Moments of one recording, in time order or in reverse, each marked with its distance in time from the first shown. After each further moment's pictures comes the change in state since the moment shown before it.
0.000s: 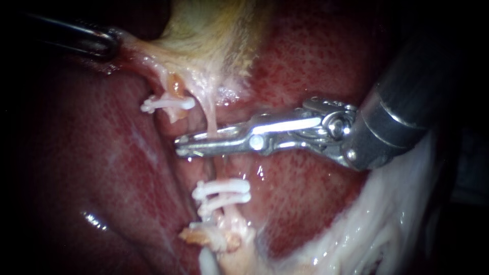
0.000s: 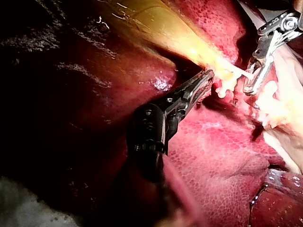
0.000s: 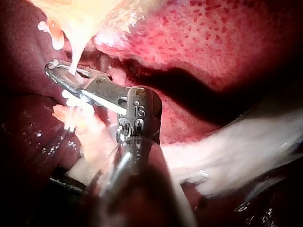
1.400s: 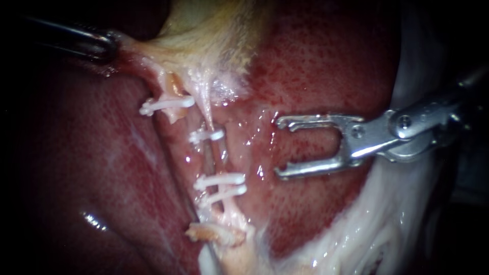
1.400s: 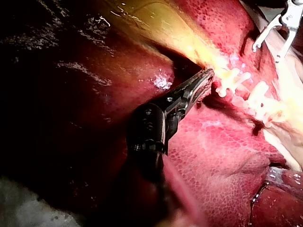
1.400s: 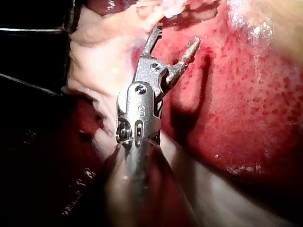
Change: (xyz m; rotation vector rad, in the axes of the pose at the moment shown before) right arm -0.003 -0.007 -0.013 -0.328 -0.248 -0.848; left arm -0.001 0.000 0.000 0.001 0.000 0.009
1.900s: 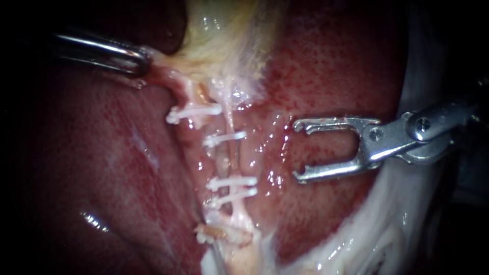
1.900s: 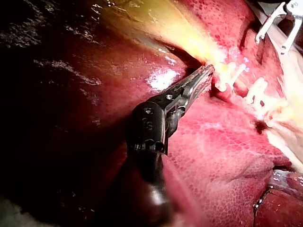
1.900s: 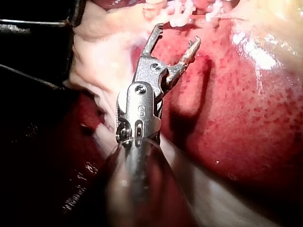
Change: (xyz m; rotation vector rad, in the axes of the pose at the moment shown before) right arm 0.000 0.000 -0.001 0.001 0.001 -0.001; left arm -0.005 -0.003 0.007 0.002 -0.001 0.020
